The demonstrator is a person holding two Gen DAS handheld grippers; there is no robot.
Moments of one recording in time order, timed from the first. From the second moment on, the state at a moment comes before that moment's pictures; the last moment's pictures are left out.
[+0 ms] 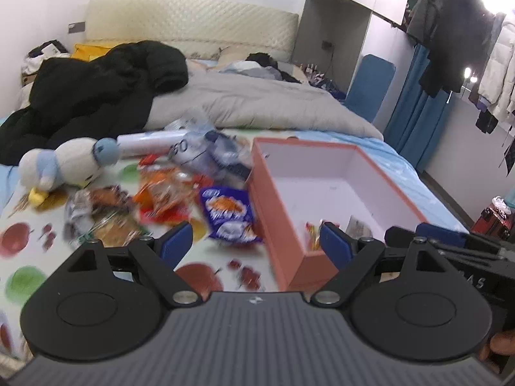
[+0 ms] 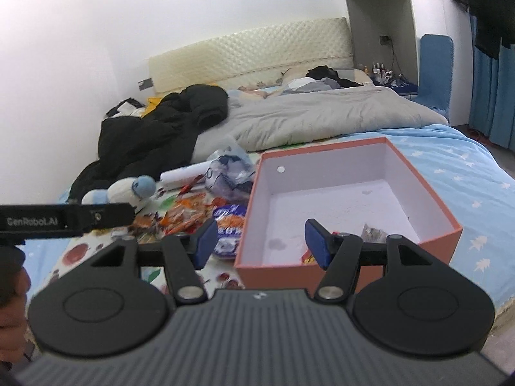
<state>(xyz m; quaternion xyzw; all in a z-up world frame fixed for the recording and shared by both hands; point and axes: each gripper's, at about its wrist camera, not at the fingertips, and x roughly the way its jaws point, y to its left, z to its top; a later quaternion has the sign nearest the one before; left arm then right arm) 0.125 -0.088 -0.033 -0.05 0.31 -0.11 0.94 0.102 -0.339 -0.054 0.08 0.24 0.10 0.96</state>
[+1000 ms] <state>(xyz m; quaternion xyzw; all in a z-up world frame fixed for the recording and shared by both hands) 0.065 0.008 -0.075 -0.10 0.34 -0.02 0.93 0.048 -0.253 -0.086 0.04 0.27 0.13 0.95</state>
